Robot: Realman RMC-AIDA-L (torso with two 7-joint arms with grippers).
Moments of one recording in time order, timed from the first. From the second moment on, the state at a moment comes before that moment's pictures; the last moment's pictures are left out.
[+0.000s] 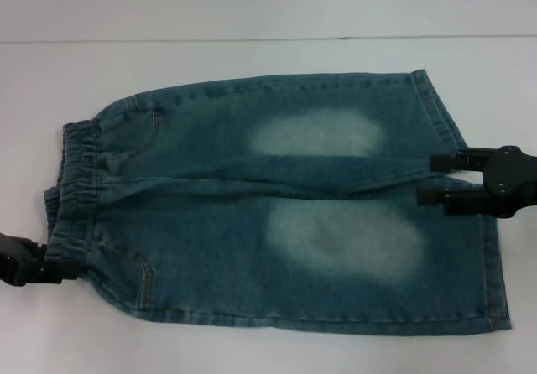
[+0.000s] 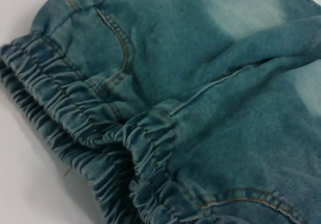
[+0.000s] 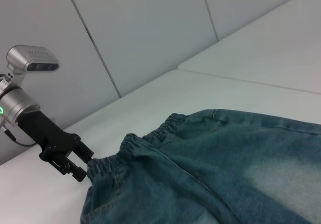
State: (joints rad) left arm -0.50 -2.04 0.47 0.93 2.62 1.67 -1.82; right arm 0.54 2.01 -0.47 -0.69 -2.21 -1.72 1.52
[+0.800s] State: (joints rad) left arm -0.52 -2.04 0.47 0.93 2.61 1.69 -1.81; right arm 0.54 2.01 -0.47 -0.69 -2.21 -1.70 1.52
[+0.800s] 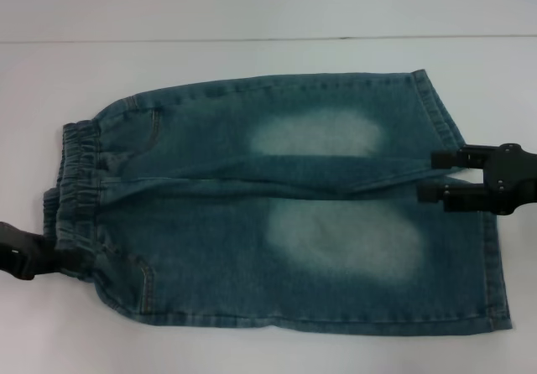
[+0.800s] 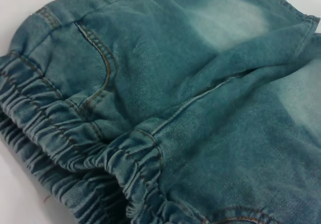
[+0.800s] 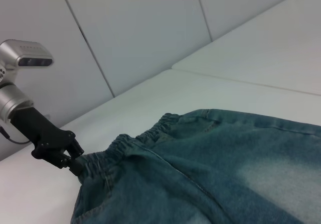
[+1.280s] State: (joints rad) left arm -0.53 -2.04 0.47 0.93 2.61 1.71 -1.80; right arm 0.55 1.99 -0.46 -0.69 -2.17 -1.74 1.59
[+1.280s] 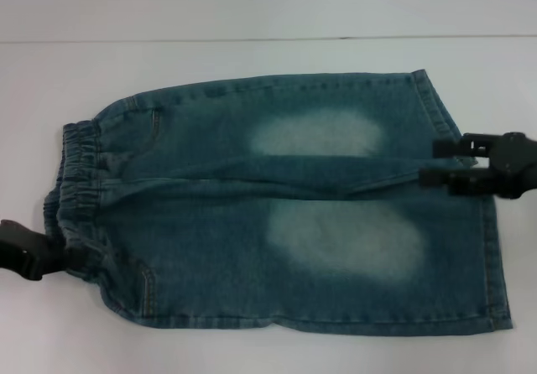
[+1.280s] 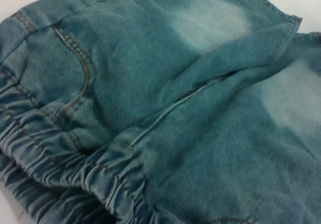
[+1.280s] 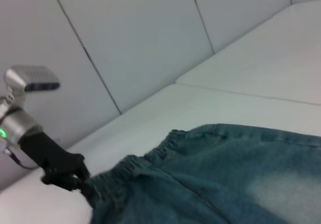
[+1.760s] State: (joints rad) left arm -0.54 -2.04 0.47 0.93 2.58 1.72 -1.79; right arm 0.57 1.80 -0.66 -0.83 -2.21 -1.99 1.98
